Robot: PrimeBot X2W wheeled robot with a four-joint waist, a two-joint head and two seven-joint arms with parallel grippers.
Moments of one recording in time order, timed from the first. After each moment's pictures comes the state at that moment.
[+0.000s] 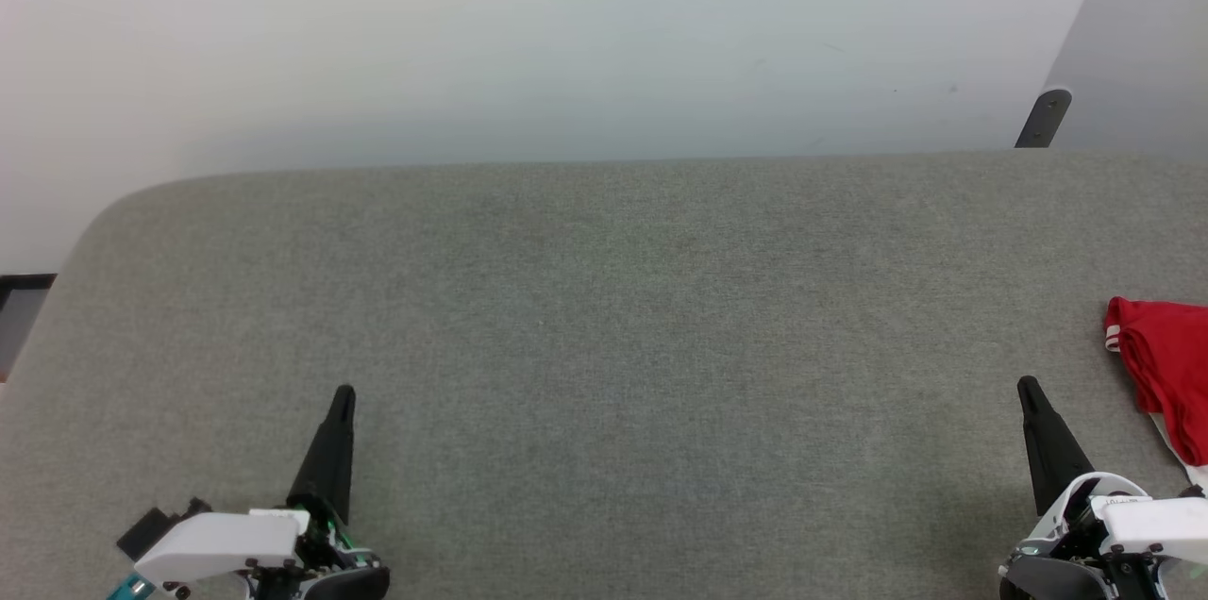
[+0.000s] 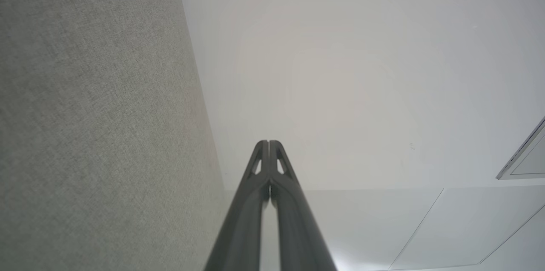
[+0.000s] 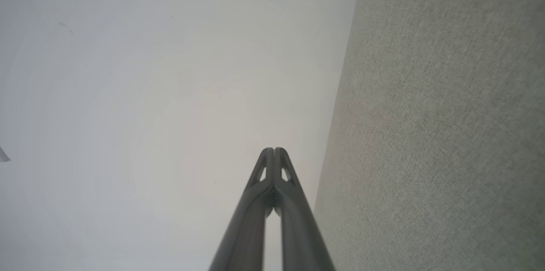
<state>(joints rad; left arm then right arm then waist) -0.10 0.05 0.11 0.25 -1.61 -0.13 0.11 -0.11 -0.05 -0.12 0.25 1.61 0.13 0.11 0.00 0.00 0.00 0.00</state>
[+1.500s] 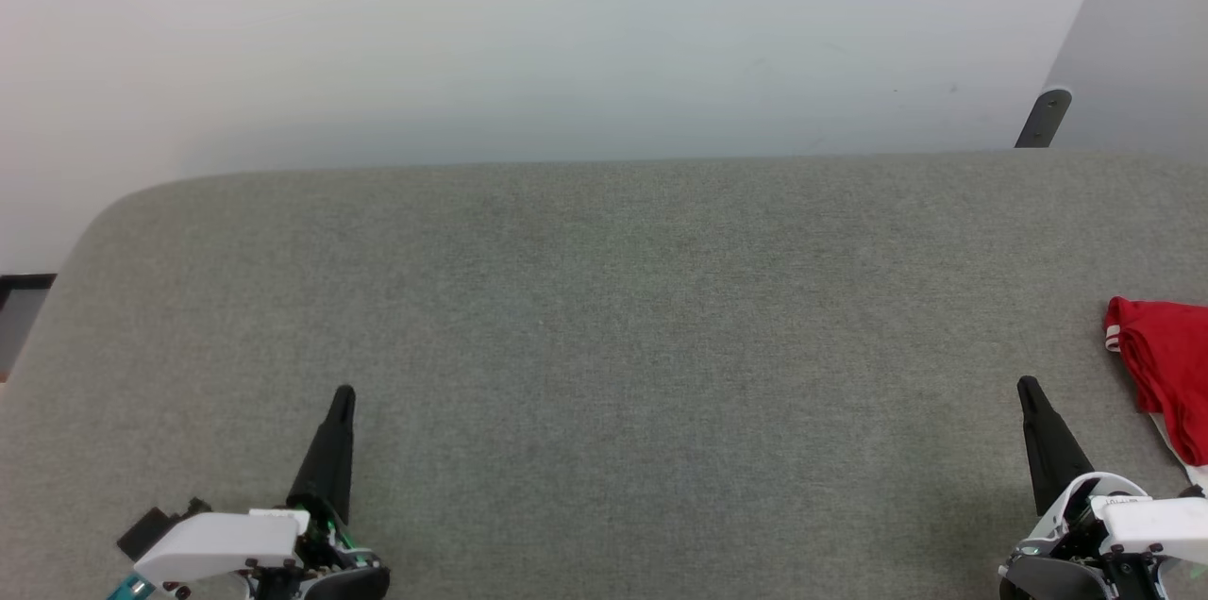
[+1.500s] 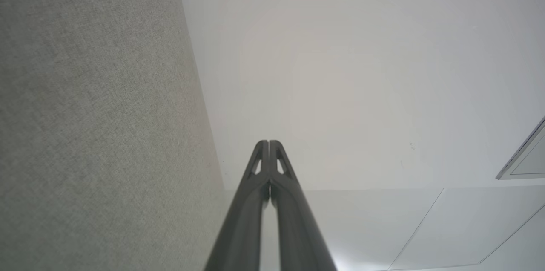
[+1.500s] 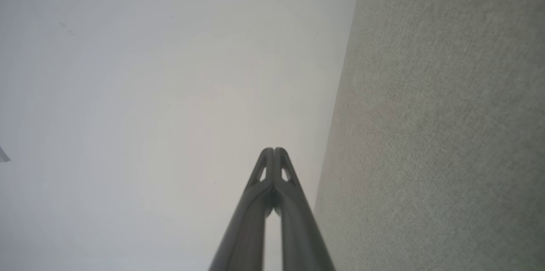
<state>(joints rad) -0.10 0.05 0.11 0.25 -1.61 -0.13 0.12 -0.11 -0.05 -0.11 0.25 1.61 0.13 0.11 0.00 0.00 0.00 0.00</state>
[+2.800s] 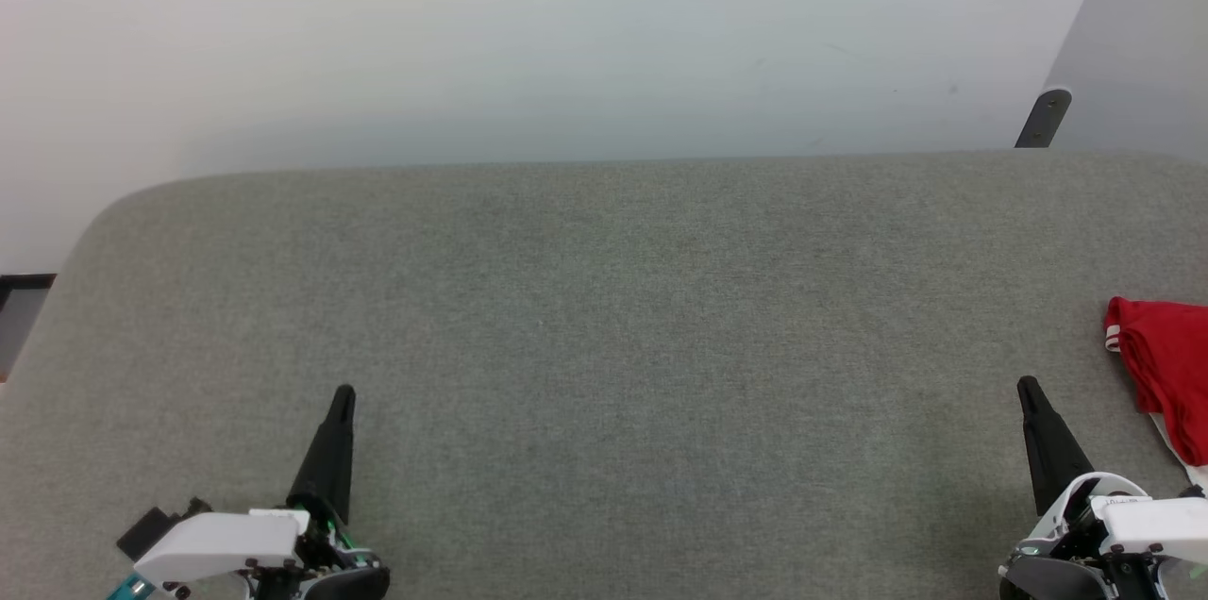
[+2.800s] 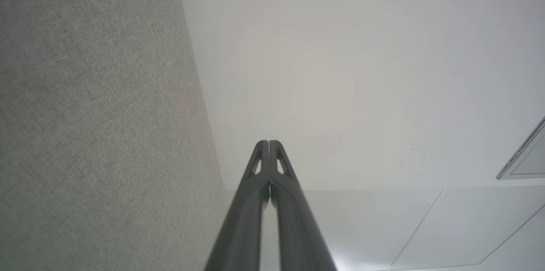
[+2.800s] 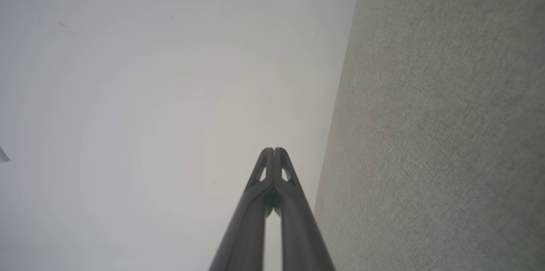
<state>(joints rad) -0.11 0.05 0.11 0.25 -1.61 -0.13 0.12 -0.11 -0.05 -0.11 0.25 1.61 0.13 0.11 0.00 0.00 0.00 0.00</state>
